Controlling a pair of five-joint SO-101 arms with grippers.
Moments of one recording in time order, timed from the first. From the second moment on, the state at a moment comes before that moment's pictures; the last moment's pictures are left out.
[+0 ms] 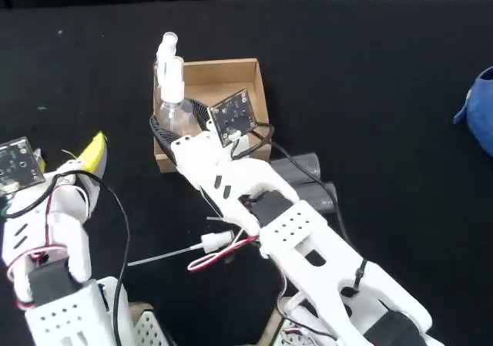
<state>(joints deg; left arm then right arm) -27.2 -88.0 70.1 46.4 -0.5 -37.4 -32.4 58.7 -4.9 -6.3</state>
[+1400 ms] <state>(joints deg) -27.5 -88.5 76.3 45.4 3.3 -36.0 19.6 49.8 -54.4 -3.1</state>
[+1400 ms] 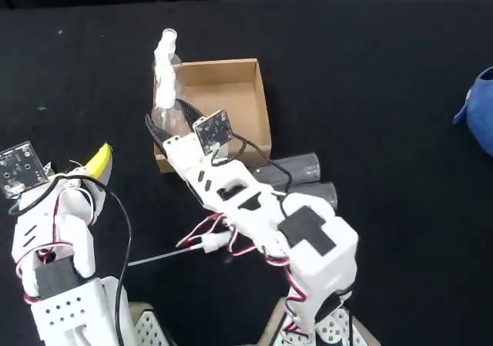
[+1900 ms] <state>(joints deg) -27.5 -88.5 76.3 45.4 3.3 -36.0 22.4 49.5 -54.4 -3.1</state>
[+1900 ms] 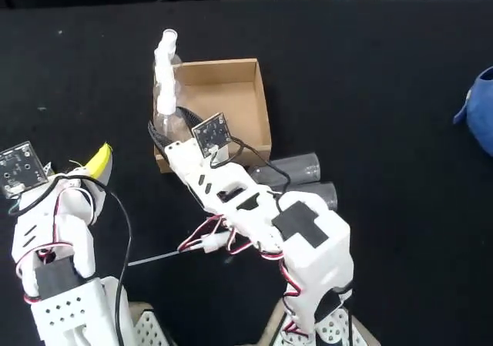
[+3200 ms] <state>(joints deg) -27.5 -88.5 76.3 45.2 3.3 -36.7 22.4 50.0 -54.4 -2.8</state>
